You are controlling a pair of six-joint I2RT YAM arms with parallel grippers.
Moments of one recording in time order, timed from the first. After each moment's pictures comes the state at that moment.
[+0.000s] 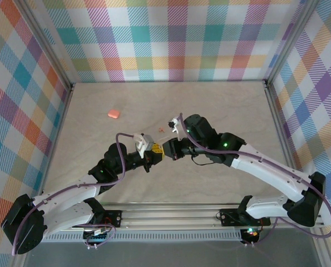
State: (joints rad) left arm -0.76 0.97 0.44 0.39 0.34 -0.17; right arm 0.95 1.25 1.19 -0.58 -0.24 0.54
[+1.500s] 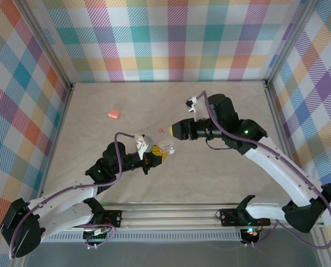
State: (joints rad) left arm -0.76 0.93 0.49 0.28 0.44 -0.15; right arm 0.71 1.21 1.35 -0.70 -0.40 0.46
